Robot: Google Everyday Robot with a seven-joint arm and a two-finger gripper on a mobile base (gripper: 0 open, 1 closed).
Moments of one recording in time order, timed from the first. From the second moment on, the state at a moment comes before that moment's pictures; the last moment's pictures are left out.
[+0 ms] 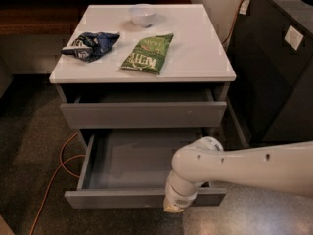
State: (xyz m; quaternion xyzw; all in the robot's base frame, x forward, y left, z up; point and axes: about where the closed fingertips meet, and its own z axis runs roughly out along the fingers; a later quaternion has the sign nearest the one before) arm 0.389 -0.055 0.540 -0.66 0.74 0.11 0.06
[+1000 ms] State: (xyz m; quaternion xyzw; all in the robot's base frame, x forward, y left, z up) arm 0.401 -0.048 0.453 -0.65 0.74 0.10 0.10
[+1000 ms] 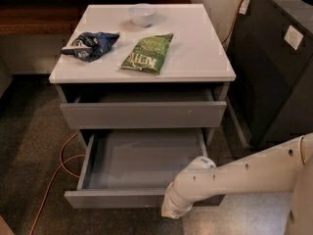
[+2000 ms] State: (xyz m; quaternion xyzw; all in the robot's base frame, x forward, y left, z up) arm 0.445 -0.066 0.424 -0.64 0.75 0.06 0.14
